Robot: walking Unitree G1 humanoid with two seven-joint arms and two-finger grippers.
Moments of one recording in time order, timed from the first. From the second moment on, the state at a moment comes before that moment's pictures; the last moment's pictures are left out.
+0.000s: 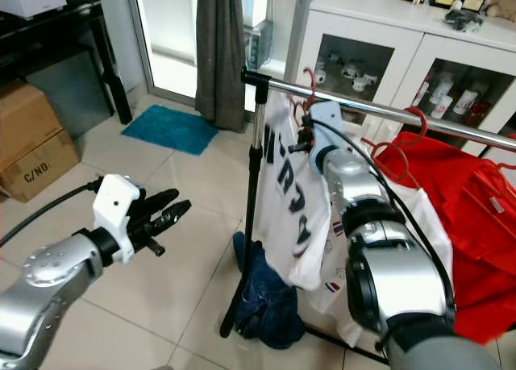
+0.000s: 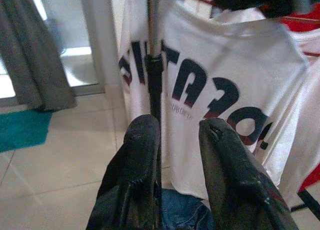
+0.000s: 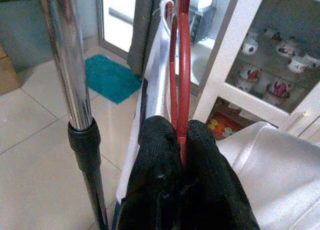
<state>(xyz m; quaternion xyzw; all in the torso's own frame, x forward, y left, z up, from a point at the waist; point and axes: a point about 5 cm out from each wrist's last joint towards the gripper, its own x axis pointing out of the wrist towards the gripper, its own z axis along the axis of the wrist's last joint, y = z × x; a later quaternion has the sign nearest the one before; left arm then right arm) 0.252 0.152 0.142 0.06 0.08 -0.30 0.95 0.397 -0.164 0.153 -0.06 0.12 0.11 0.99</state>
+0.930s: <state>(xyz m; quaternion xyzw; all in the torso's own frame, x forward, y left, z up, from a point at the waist) 0.263 0.149 0.130 0.04 0.08 -0.27 0.96 0.277 -0.169 0.108 -0.01 0.09 0.12 0.99</state>
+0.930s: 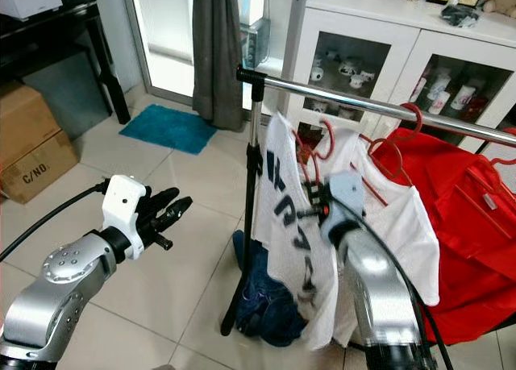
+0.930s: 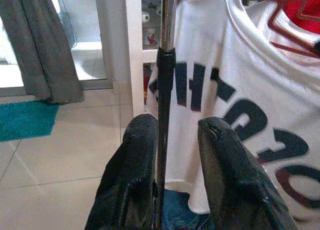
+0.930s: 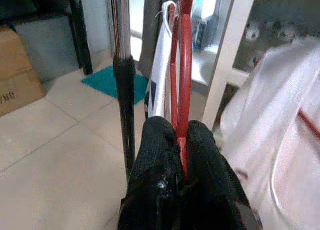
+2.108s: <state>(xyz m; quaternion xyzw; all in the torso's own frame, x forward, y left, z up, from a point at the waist) 0.270 0.144 0.129 0.03 0.08 -0.27 0.96 0.255 -0.130 0.117 -0.01 0.11 0.26 0.96</state>
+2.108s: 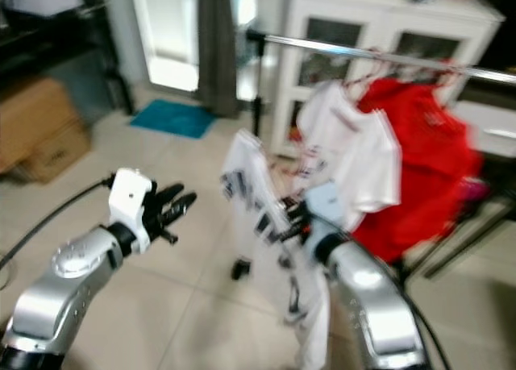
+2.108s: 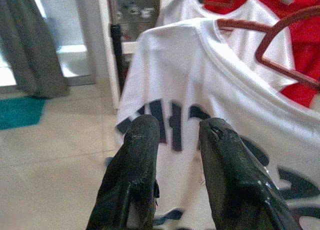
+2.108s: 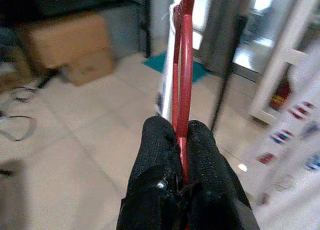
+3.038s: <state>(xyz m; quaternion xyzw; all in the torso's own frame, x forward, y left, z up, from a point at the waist) 0.295 0.136 0.148 0.00 0.03 -0.26 0.97 0.245 -0.104 0.143 0.02 0.06 0.39 0.92</state>
